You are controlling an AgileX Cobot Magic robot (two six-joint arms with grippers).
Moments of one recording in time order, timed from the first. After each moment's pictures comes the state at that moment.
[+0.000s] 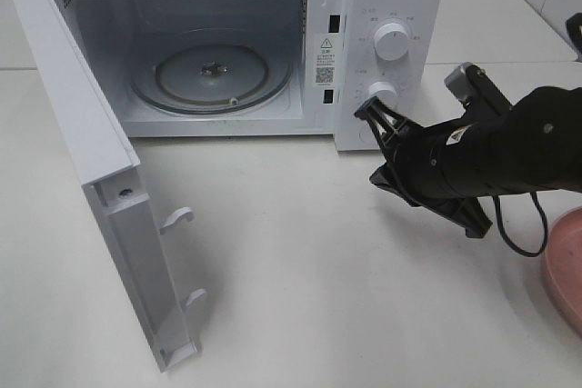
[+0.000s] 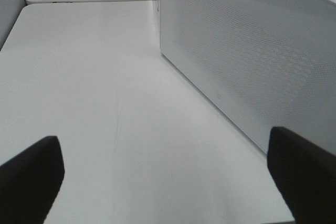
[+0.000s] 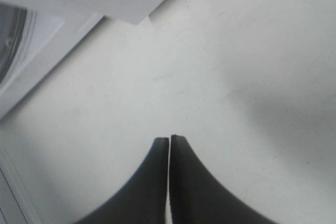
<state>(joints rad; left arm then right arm) 0.04 -0.01 -0.50 -0.16 1.05 0.12 0.51 1.66 -0.65 0.51 -0.19 0.61</state>
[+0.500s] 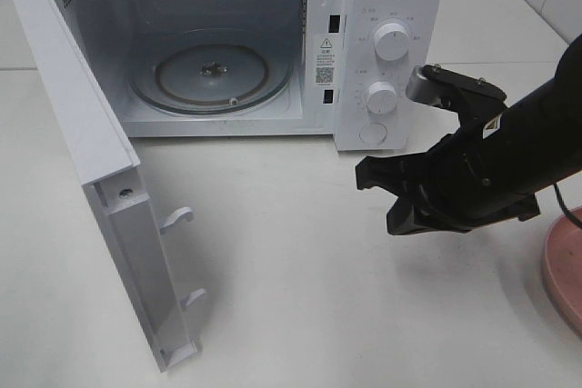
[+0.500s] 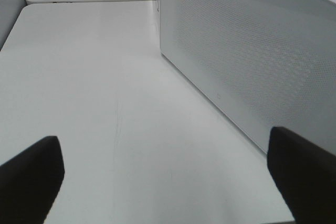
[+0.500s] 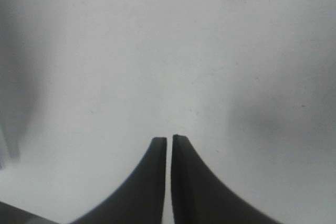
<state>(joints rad) 0.04 -0.01 -0.50 -0.16 1.05 0.12 0.45 1.50 -0.71 0.35 0.40 0.11</state>
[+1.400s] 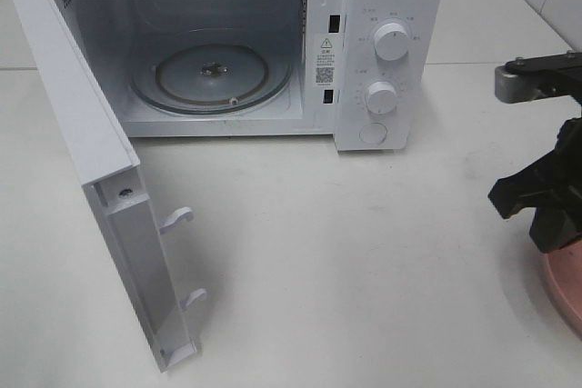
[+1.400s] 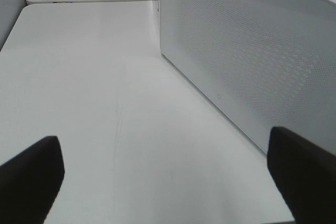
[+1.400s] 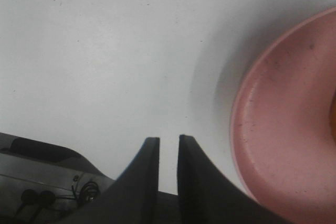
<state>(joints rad) 0.04 -0.01 -0.50 -0.16 1.05 0.12 0.31 1.32 -0.80 -0.02 0.92 0.10</state>
